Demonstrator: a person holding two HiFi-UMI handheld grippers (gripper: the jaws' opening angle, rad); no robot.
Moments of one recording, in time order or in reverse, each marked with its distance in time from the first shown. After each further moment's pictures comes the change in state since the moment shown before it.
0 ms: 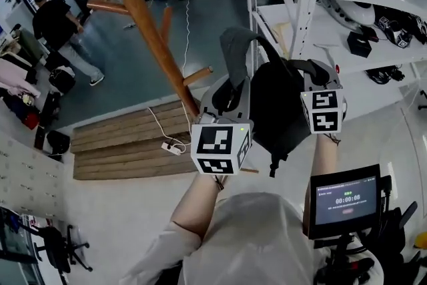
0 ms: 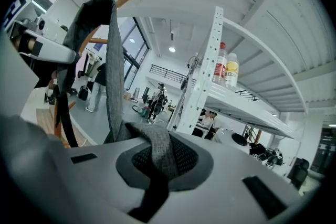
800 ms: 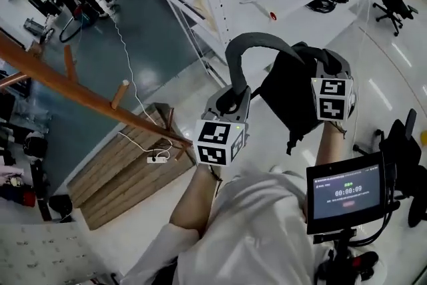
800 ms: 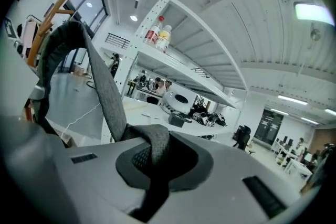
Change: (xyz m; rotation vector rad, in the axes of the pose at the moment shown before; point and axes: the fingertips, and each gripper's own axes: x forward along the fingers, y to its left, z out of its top) left arm 0.026 -0.154 -0.146 -0.025 0.300 -0.552; right arm -0.154 -0.126 -0.162 0.138 0.329 -0.486
